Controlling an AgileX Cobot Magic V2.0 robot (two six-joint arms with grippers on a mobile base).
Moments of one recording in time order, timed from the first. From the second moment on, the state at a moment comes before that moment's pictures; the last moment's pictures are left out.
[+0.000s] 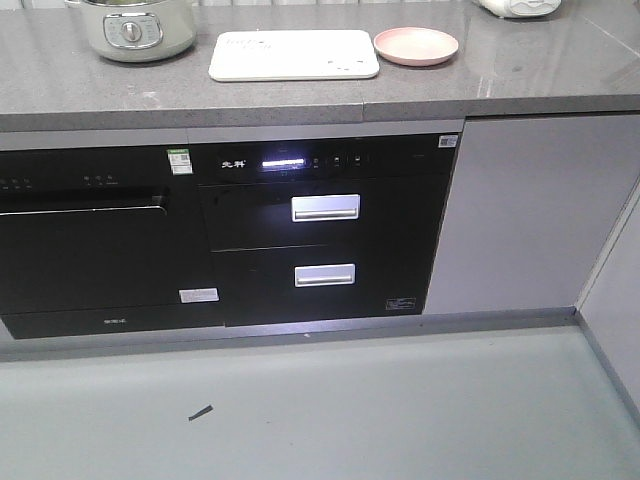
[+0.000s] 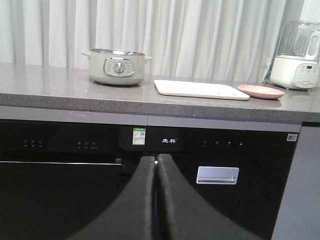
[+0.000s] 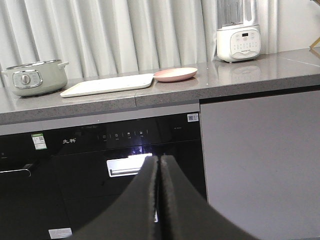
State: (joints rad) left arm -0.02 -0.01 0.03 0.17 0.03 -0.32; right arm 0.07 -0.01 0.03 -0.26 0.04 0.39
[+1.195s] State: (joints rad) left arm -0.02 -0.01 0.03 0.17 0.03 -0.32; right arm 0.07 -0.01 0.03 -0.26 0.04 0.39
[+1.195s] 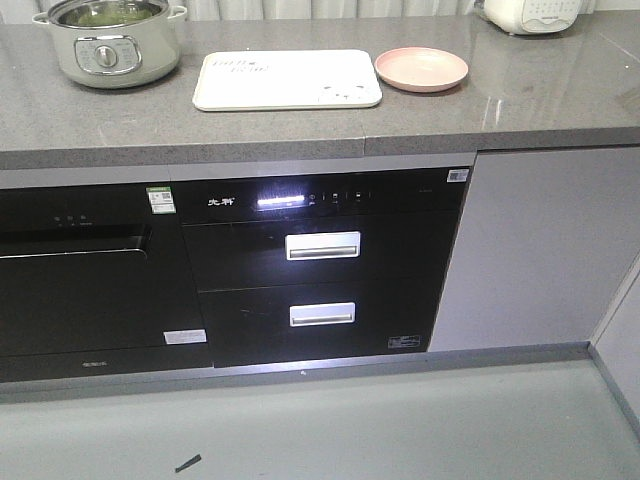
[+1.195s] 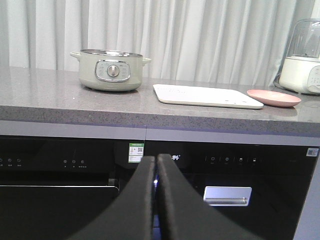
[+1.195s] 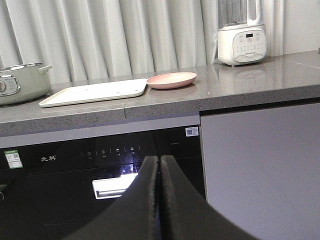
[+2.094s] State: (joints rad) left arm -0.02 -0.01 0.03 0.17 0.03 -0.32; right arm 0.07 -0.01 0.03 -0.26 0.04 0.39
